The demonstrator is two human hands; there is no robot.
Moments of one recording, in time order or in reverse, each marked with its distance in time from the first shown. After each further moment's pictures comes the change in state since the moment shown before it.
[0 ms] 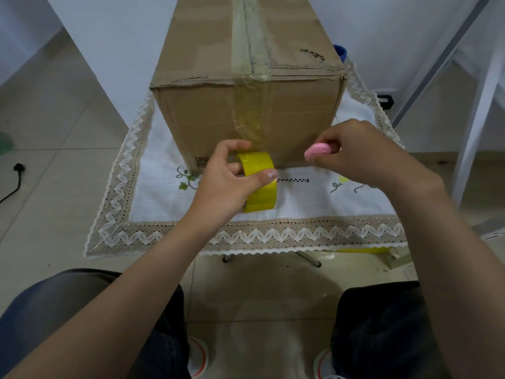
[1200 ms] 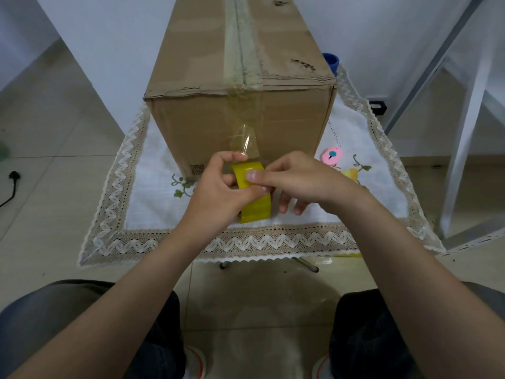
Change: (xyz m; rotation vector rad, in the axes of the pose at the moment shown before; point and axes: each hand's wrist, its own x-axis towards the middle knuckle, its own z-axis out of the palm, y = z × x) left_hand -0.001 -0.007 -0.003 0.025 -0.015 0.048; right_hand -0.011 -0.065 0.032 0.557 -0.368 0.149
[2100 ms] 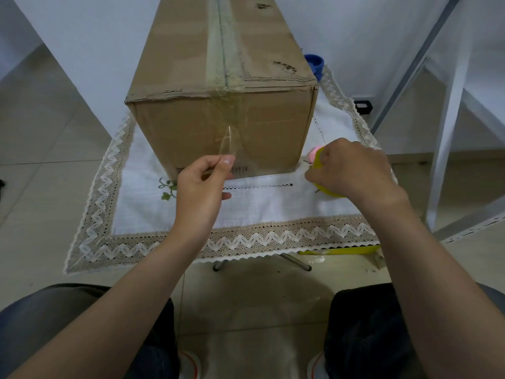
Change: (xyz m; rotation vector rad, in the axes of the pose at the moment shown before) left_hand 0.013 -0.012 0.008 -0.074 0.266 0.055; right_hand -0.017 0.042 -0.054 -0.736 0.549 0.213
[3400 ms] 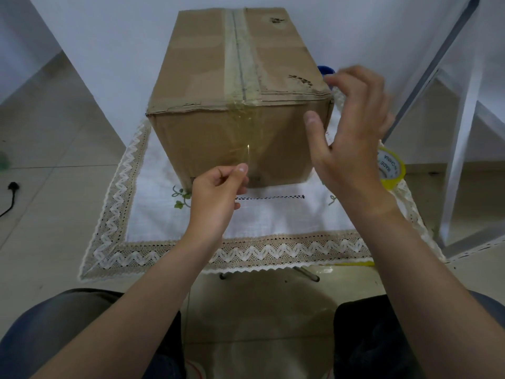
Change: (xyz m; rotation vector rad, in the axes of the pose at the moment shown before) left_hand 0.009 0.003 0.000 0.020 -0.001 -0.105; right_hand 0.004 -0.046 -0.005 0.497 0.824 -0.402
